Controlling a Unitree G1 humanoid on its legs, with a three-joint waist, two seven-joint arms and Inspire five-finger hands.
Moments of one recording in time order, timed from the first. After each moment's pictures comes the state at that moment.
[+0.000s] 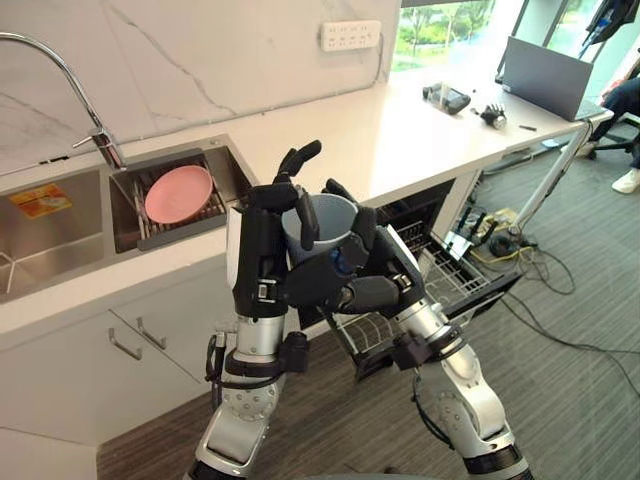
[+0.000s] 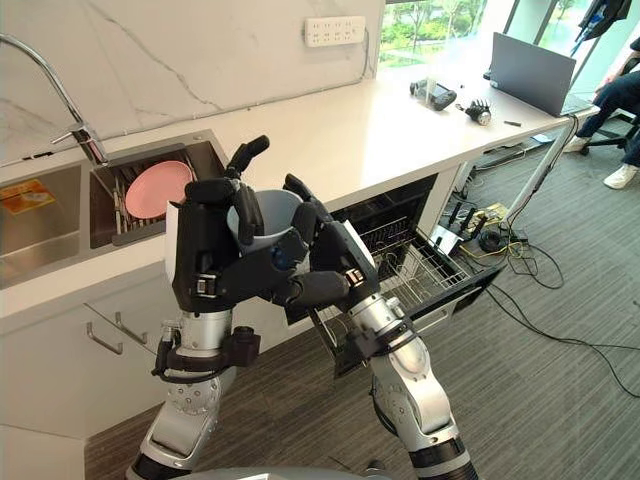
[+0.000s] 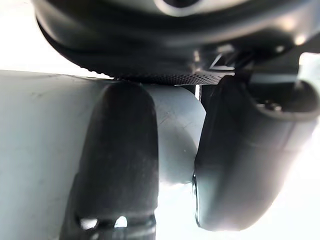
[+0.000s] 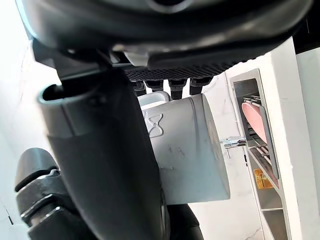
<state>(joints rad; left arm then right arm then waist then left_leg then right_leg) 0.06 0.12 -0.36 -0.32 0.12 -0.53 0.31 -0.01 -0.16 0.28 -0.23 0.48 -0.07 0.26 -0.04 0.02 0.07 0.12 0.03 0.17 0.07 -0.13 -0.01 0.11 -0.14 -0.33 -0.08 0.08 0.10</state>
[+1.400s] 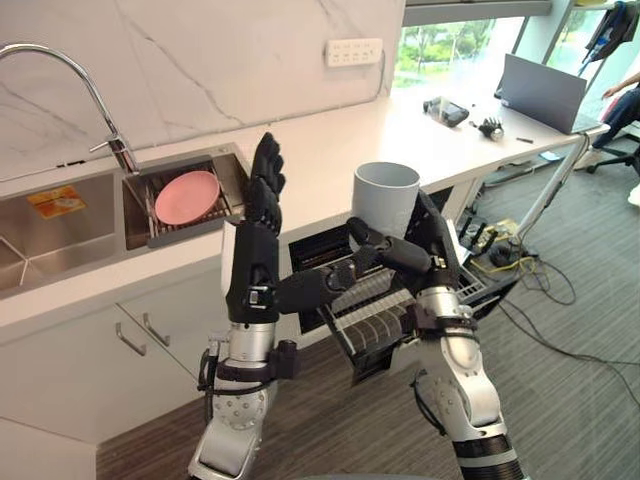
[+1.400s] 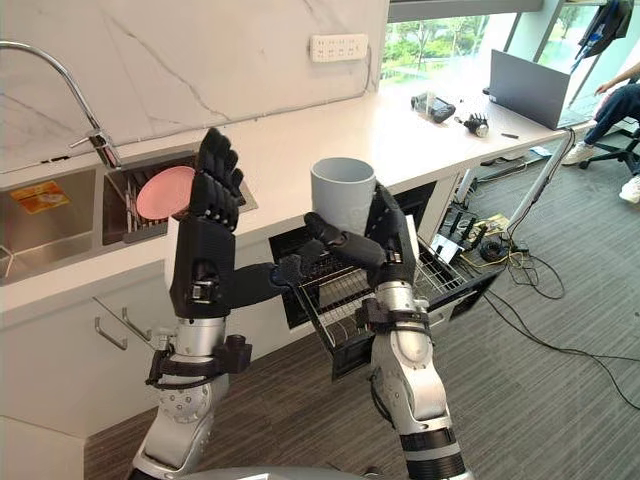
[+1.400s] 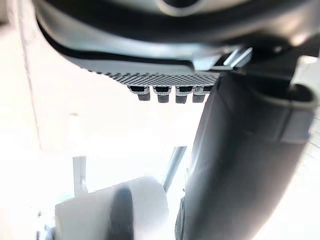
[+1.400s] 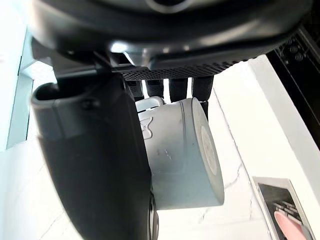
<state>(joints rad) 0.18 0.12 -0.26 -0.32 0.04 -0.45 0.24 -0.02 -0.06 0.07 -0.19 0.34 -0.08 -0.14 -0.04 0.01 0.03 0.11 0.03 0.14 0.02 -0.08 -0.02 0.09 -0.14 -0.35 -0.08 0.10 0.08</state>
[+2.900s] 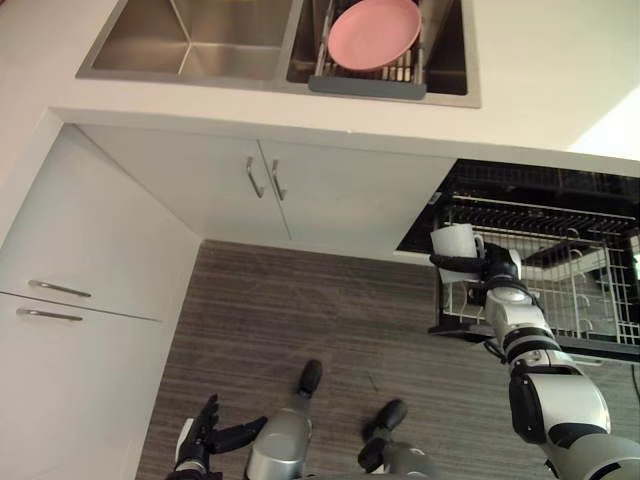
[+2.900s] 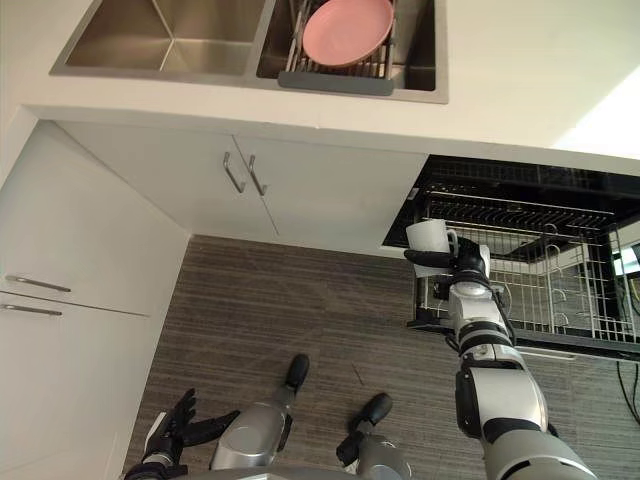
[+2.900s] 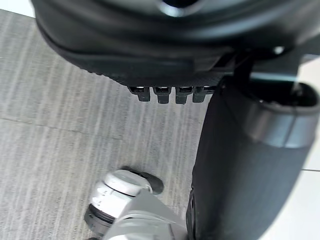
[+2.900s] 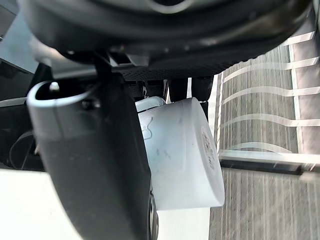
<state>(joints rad) 0.28 0.16 0.13 0.73 -0.06 -0.16 -0.04 -0.68 -0.41 -0.13 1.03 0.14 0.13 -0.22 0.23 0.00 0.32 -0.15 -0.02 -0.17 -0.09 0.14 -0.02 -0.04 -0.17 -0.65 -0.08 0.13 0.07</state>
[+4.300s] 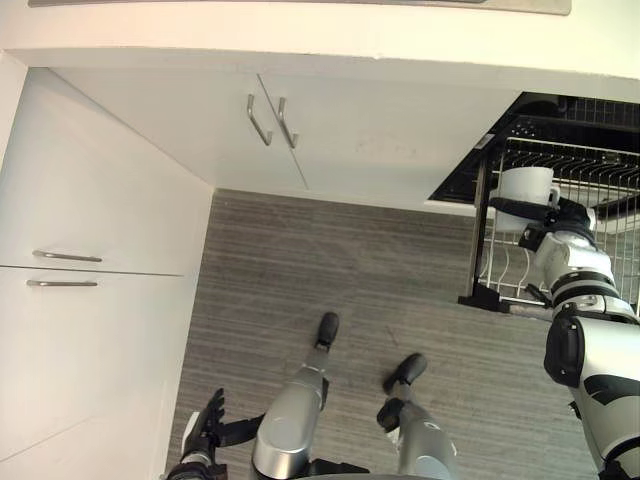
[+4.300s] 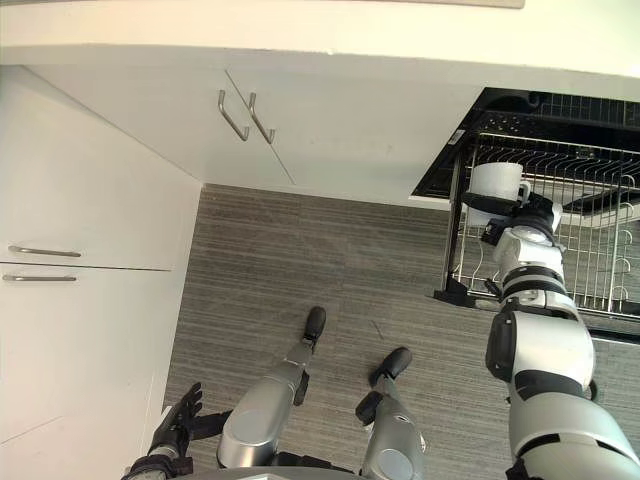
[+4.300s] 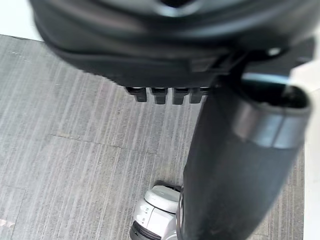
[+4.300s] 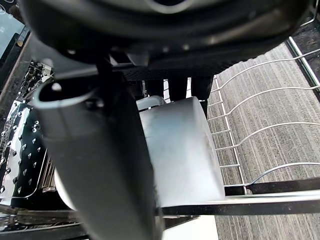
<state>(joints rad) 0.25 0.18 0.07 0.75 -0.12 -0.14 -0.05 -0.94 -0.60 -0.23 1.18 0.24 0.24 -0.28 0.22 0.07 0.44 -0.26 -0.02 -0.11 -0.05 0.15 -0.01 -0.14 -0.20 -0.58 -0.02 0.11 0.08</state>
